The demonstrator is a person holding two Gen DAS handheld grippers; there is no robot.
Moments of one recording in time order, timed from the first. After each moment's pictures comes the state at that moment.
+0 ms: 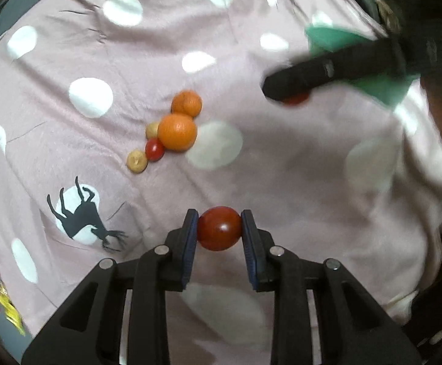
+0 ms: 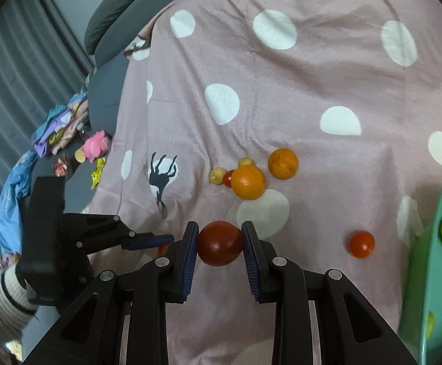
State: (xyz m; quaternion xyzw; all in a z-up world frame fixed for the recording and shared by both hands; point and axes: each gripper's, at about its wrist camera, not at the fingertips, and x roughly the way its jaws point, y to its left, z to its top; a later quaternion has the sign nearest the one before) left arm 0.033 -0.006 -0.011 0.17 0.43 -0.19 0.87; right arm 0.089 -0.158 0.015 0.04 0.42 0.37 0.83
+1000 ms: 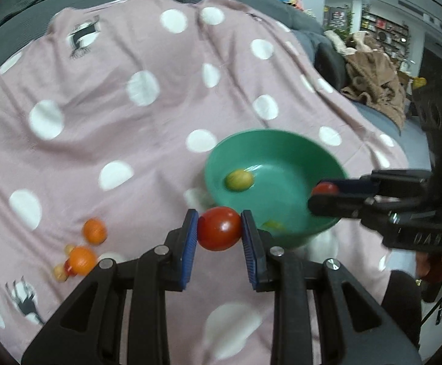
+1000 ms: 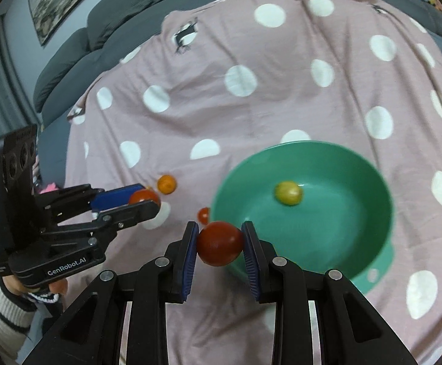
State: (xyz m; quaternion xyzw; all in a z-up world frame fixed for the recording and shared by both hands) left arm 0.054 -0.161 0.061 0.09 0.34 -0.28 0.89; right arm 0.025 -0.325 0.045 0.09 0.35 0.20 0.91
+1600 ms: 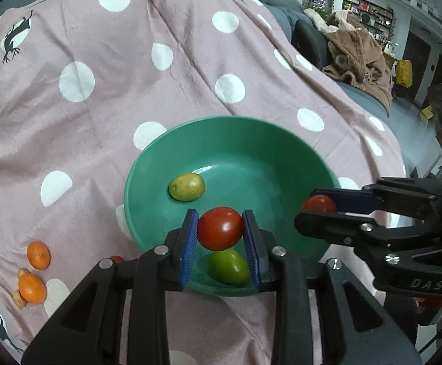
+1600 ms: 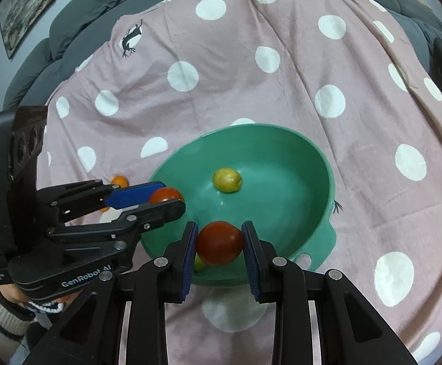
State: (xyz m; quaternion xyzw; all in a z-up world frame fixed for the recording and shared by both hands) left arm 0.082 -0.239 0.026 0.12 0.38 -0.32 0.86; right arm 0.031 -0.372 0.021 0.11 0.37 0.12 0.91
